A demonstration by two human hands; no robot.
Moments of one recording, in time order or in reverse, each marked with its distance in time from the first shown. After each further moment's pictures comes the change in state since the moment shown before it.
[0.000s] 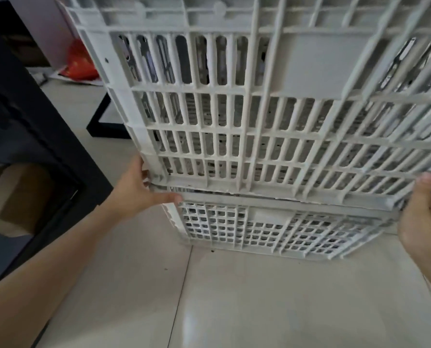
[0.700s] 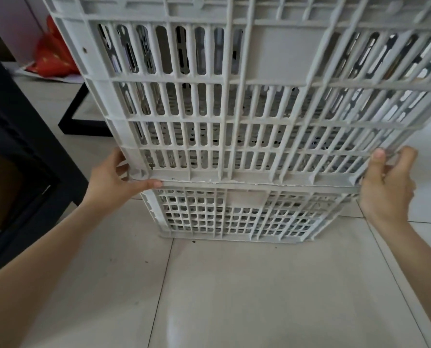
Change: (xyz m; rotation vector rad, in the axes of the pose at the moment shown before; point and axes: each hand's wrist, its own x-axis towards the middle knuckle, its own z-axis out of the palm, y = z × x) left_hand -0.027 0.004 0.012 0.000 0.166 0.118; right_hand -0.002 -0.027 -0.020 0.040 -0.063 0.074
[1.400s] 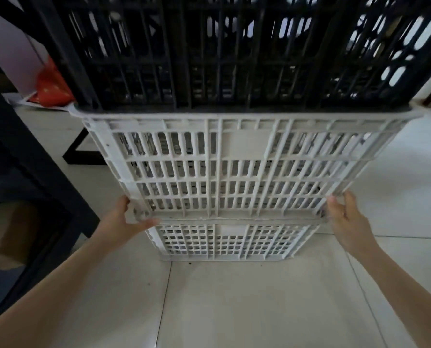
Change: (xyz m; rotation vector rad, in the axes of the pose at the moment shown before) left_hand -0.004 0.045 -0.035 0.146 -0.204 -0.216; right_hand 0.008 -0.048 -0.063 -0.051 -0.487 0.165
